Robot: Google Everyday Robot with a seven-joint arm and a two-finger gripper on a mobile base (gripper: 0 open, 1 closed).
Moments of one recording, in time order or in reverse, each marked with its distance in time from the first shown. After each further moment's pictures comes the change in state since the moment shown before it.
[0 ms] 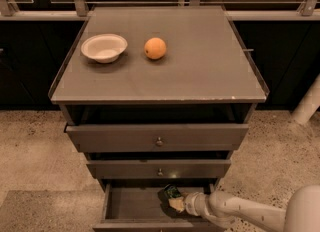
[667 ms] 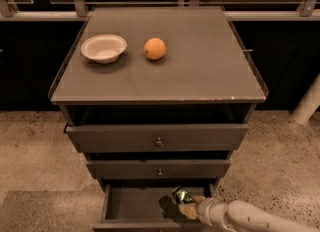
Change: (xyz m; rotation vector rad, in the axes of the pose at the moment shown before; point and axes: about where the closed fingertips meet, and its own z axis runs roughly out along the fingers) arm -0.009 0.031 -0.099 0.022 -0.051 -0.088
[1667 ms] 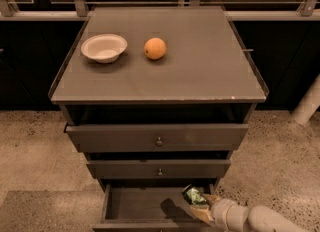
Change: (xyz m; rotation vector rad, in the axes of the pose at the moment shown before) arm -0.026 0.015 -0.093 0.031 -0.048 -0.124
